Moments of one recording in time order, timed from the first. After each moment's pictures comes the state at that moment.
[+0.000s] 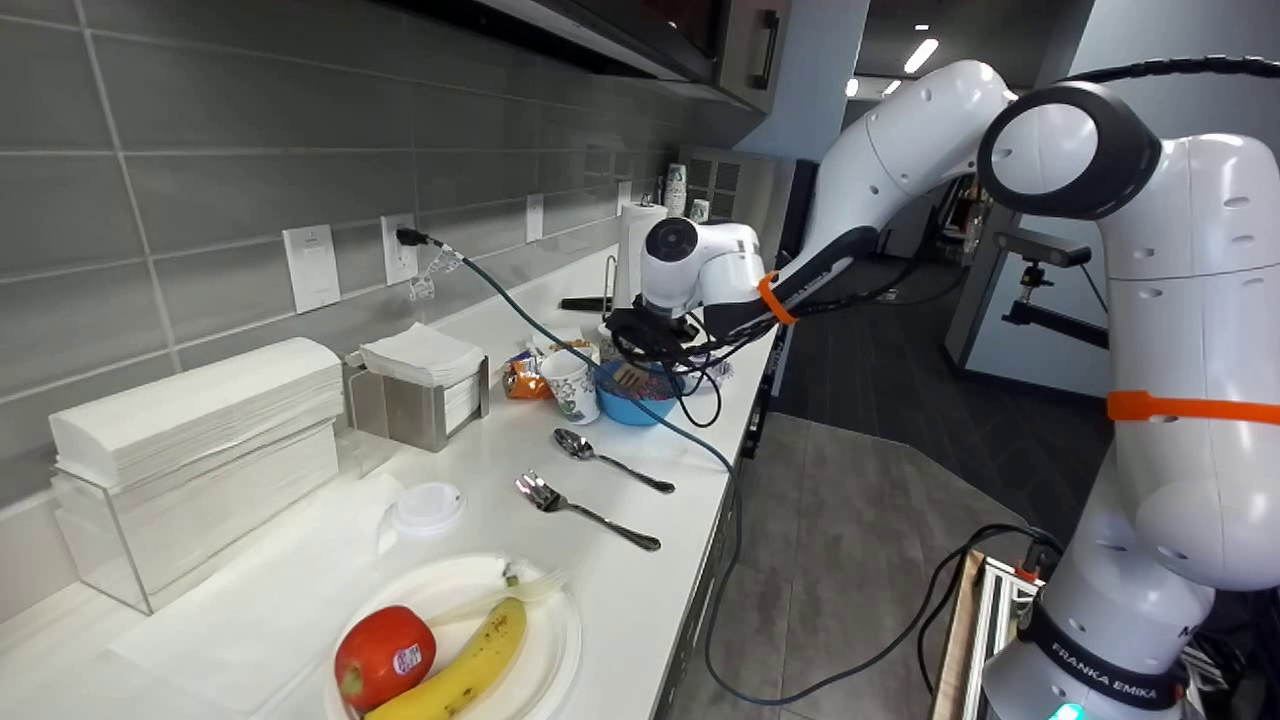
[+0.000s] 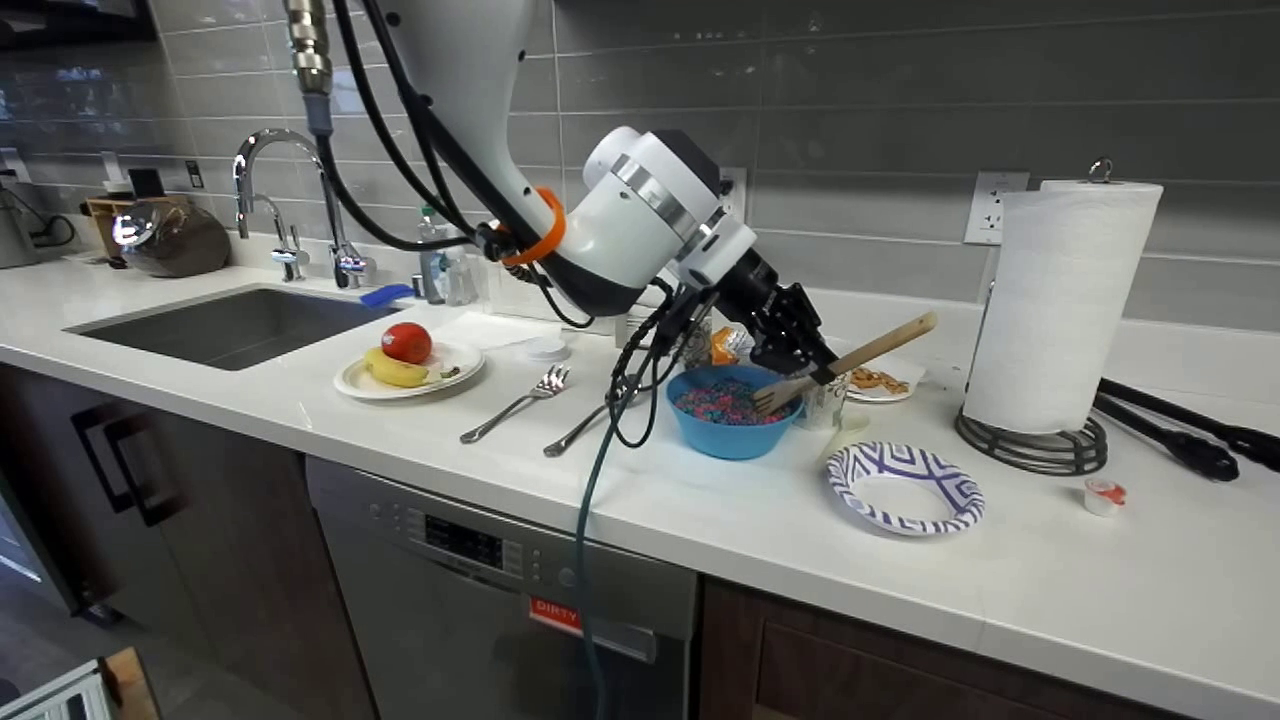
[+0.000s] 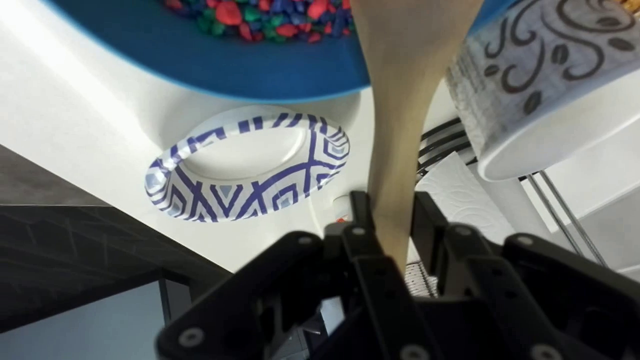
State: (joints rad) arm -0.04 0.37 -0.09 -1.89 -1.19 2.49 2.27
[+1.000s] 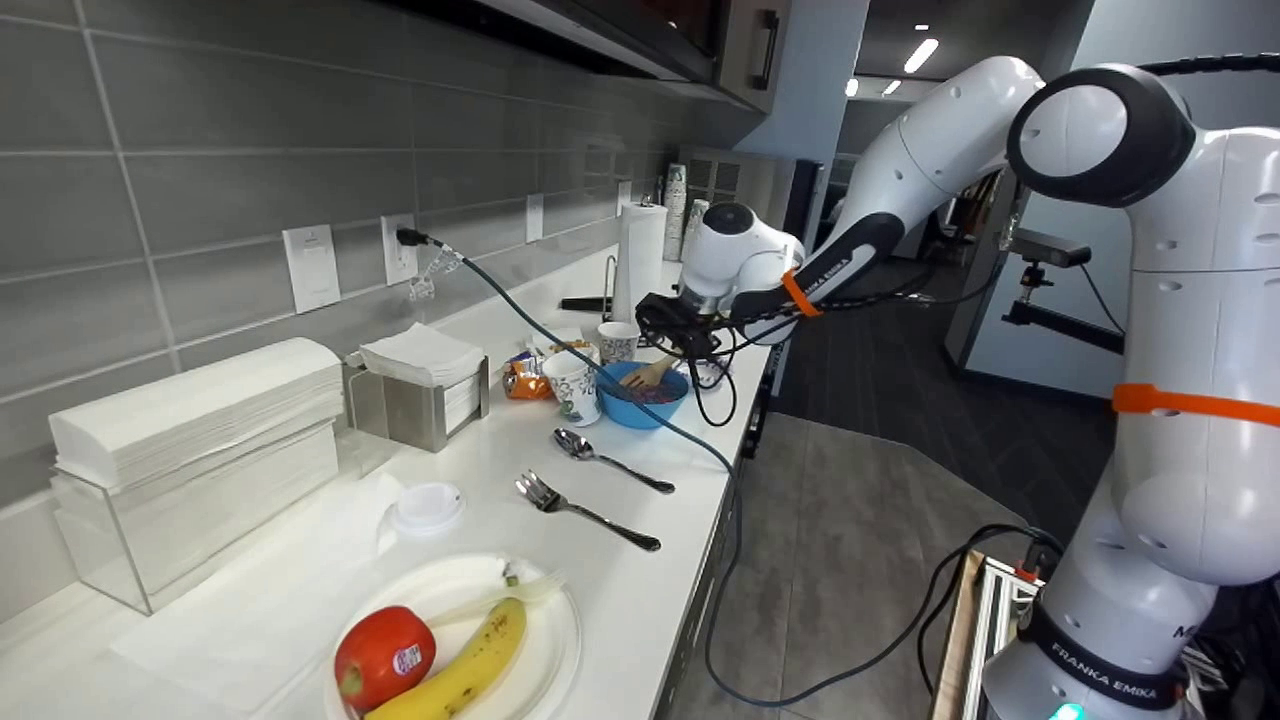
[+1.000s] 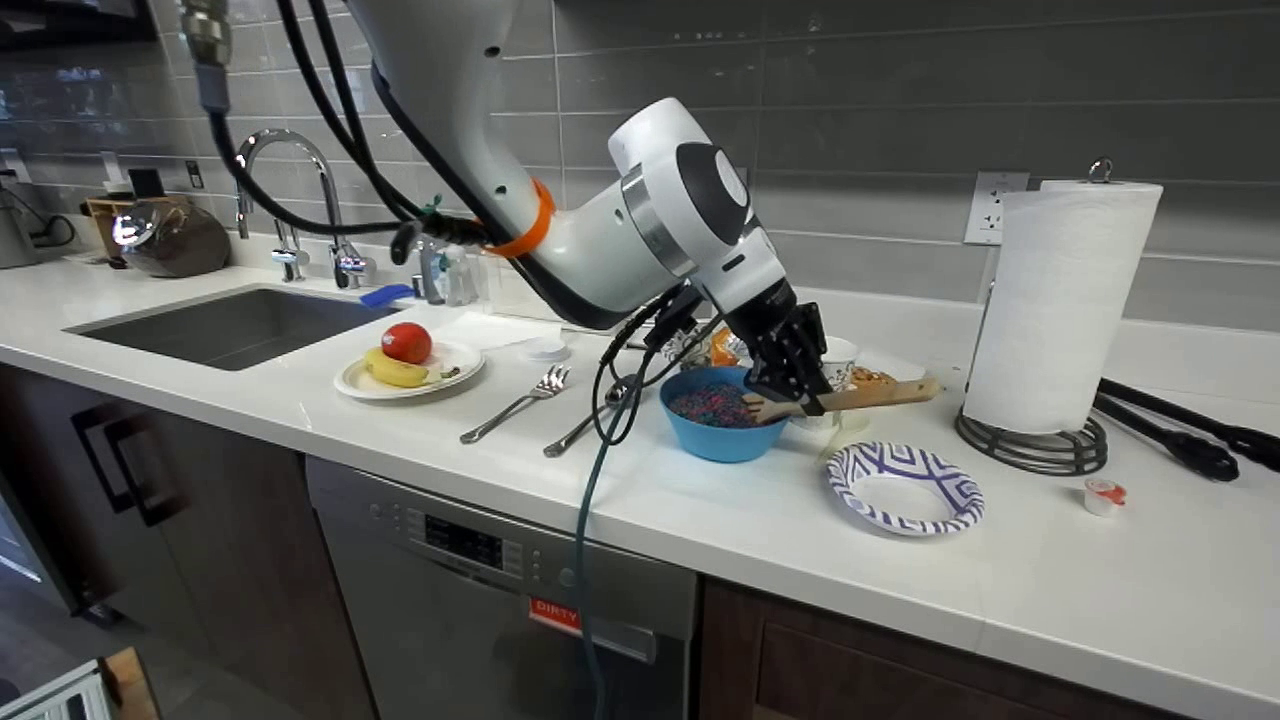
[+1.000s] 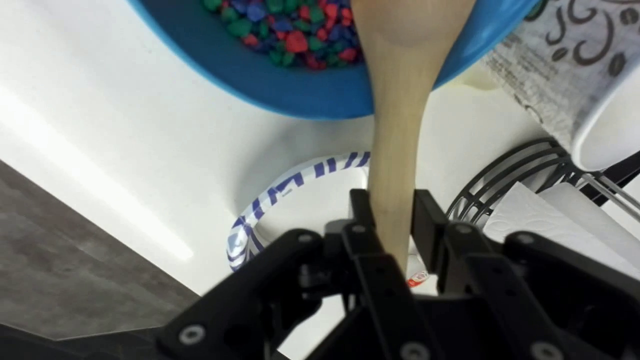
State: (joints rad) arm -0.13 0.28 -0.11 -2.05 -0.85 2.74 2.10
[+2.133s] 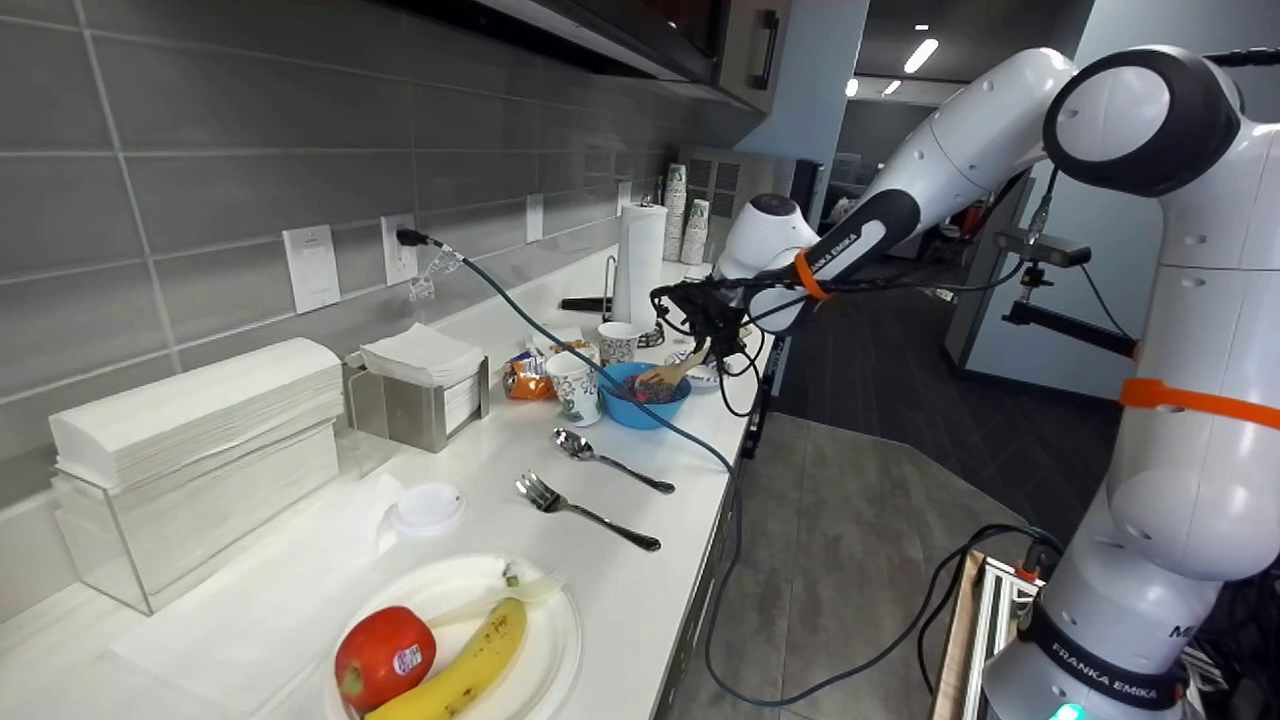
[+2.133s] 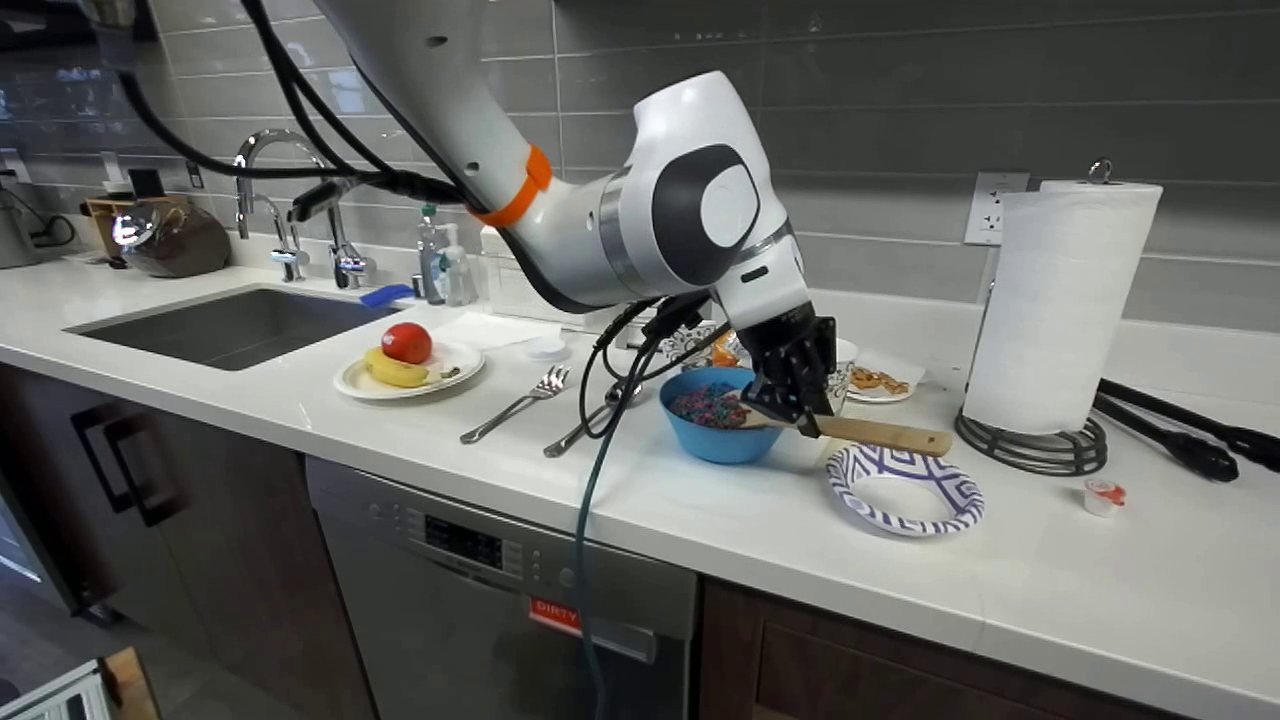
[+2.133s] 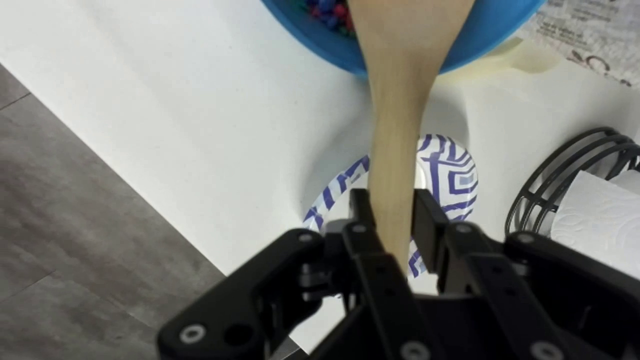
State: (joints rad) arm -0.19 0.20 -0.12 -2.18 -0.43 2.81 1.78
